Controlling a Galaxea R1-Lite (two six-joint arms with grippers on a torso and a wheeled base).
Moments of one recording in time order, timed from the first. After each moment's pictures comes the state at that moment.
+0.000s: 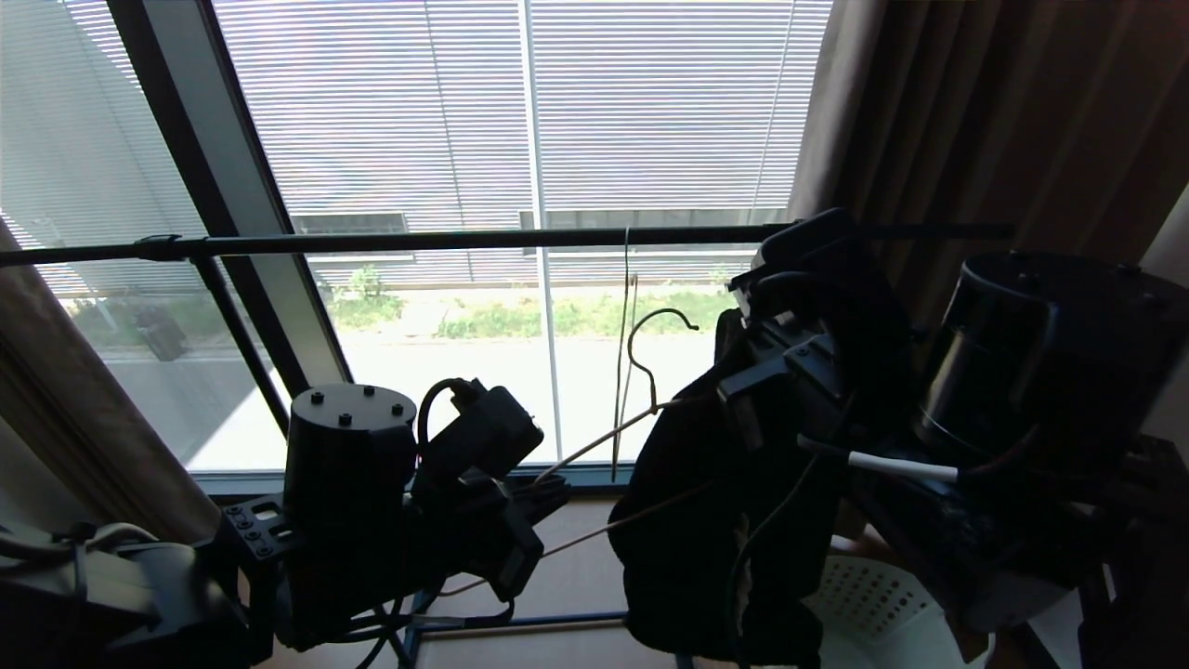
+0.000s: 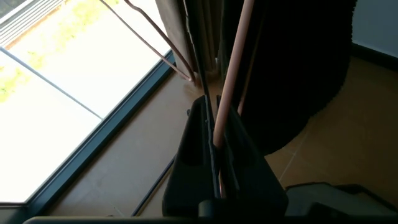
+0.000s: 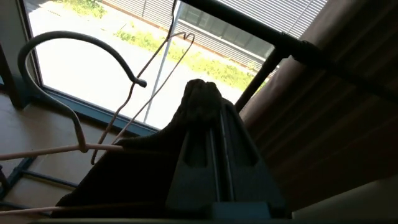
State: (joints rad) left arm -0.65 1.74 -0.57 -0.78 -0.15 0.27; right arm 0.94 1.66 -0.86 -0.72 -0.78 -0.29
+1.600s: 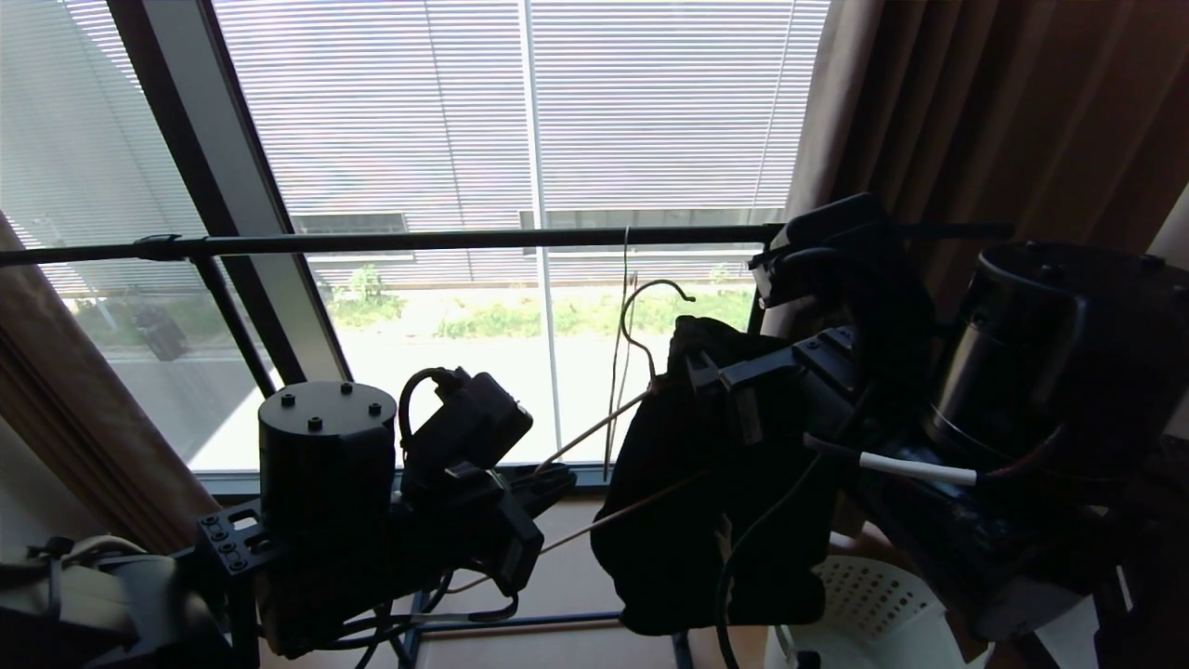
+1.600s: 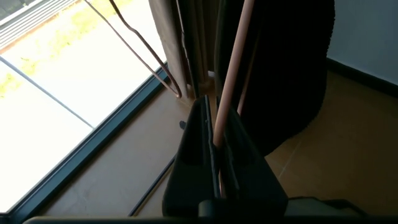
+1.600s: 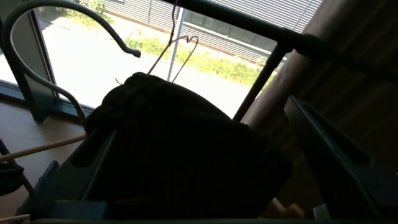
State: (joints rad) left arm -0.66 1.71 -0.54 -0.85 -0.15 0.21; right arm 0.95 1.65 -0.87 -0.71 -0.80 -0.20
